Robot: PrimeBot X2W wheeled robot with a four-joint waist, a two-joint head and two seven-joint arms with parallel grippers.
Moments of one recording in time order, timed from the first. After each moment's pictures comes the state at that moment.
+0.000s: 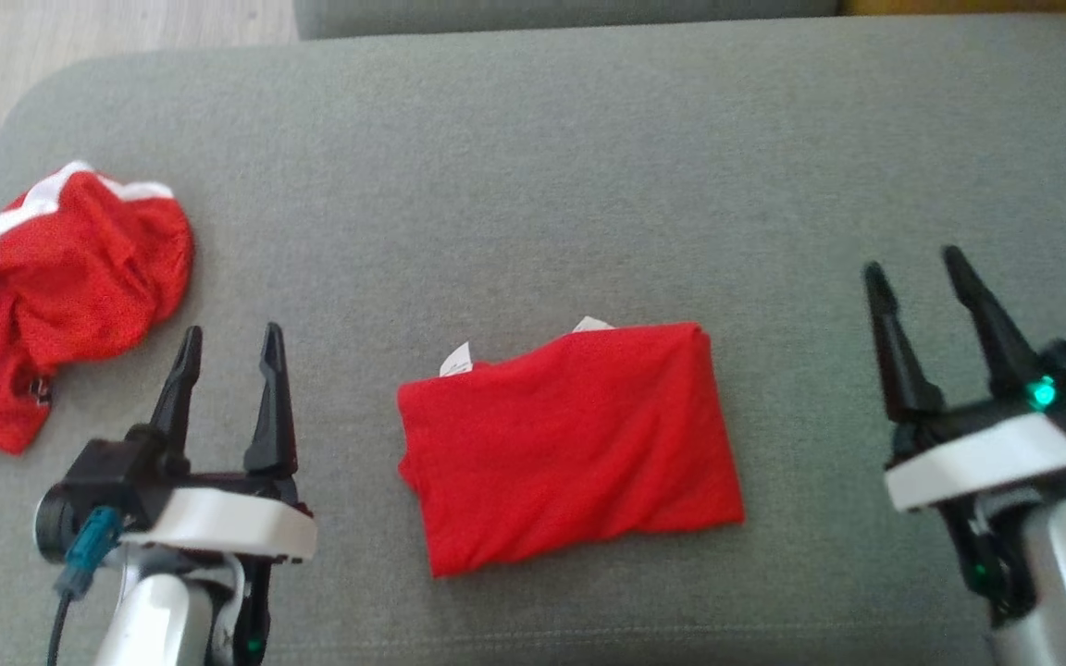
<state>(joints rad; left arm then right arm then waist) -0.06 0.14 -0.18 0.07 -0.26 0.09 -0.25 -0.14 -0.20 0.13 0.03 0.28 0.13 -0.05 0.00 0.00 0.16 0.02</state>
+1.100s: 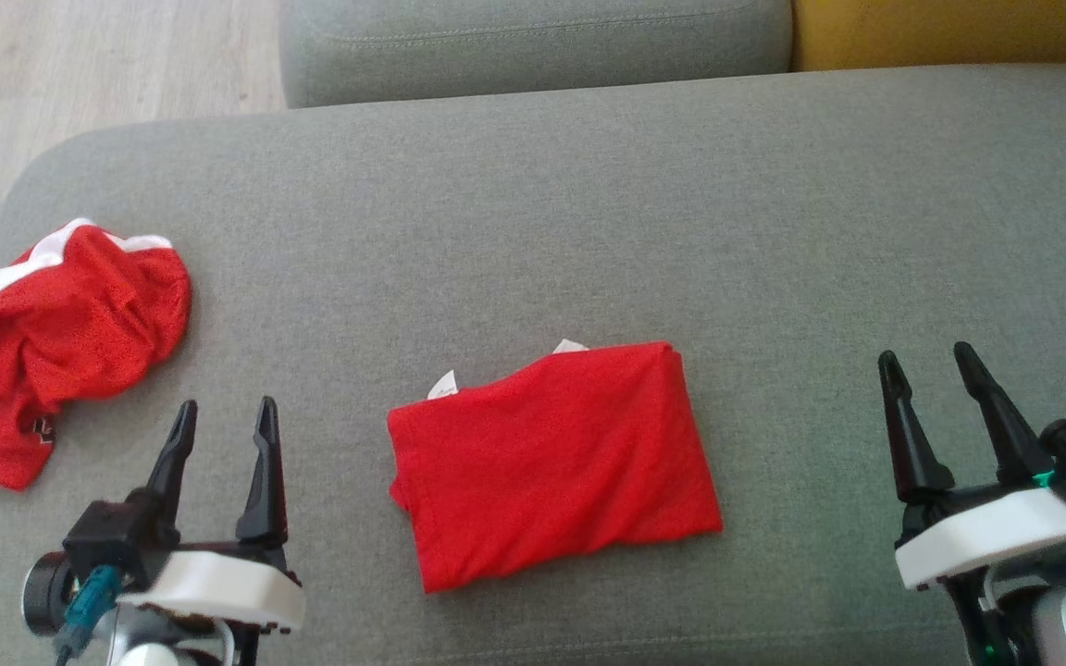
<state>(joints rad) 0.08 0.18 -0.18 0.00 -0.26 0.12 -0.20 0.06 -0.14 0.02 -0.06 0.26 0.13 0.04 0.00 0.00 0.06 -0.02</state>
